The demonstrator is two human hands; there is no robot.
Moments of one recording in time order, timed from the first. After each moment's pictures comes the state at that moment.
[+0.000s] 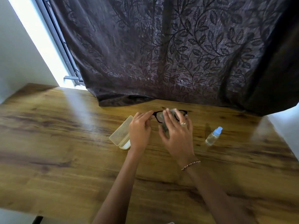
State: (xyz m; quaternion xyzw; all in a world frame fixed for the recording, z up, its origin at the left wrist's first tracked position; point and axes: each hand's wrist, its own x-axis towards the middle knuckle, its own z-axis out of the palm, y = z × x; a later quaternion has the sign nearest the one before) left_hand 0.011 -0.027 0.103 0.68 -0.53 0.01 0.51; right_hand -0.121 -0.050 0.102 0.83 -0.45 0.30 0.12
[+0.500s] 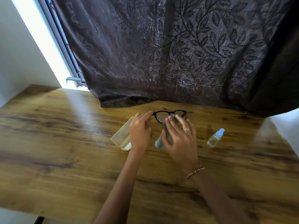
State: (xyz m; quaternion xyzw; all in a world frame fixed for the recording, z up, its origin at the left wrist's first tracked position) left_hand 0.014 -0.027 0.105 0.68 -0.51 0.00 0.52; right_hand -0.127 -0.043 0.096 0.83 -0.41 0.35 0.12
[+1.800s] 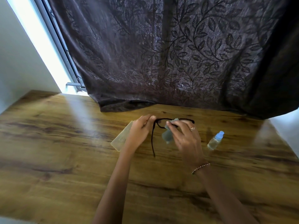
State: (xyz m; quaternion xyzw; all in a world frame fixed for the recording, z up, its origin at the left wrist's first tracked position) left_hand 0.040 -0.040 0.107 0.60 -0.58 -0.24 0.50; right_hand -0.143 -0.064 0.102 0.84 -0.32 0.40 0.17
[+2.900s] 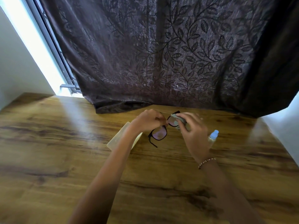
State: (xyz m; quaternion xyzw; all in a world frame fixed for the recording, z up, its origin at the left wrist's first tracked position) left_hand 0.026 -0.074 0.162 0.63 -0.69 -0.31 0.21; right_hand -0.158 -0.072 0.132 0.78 -0.39 0.48 -0.03
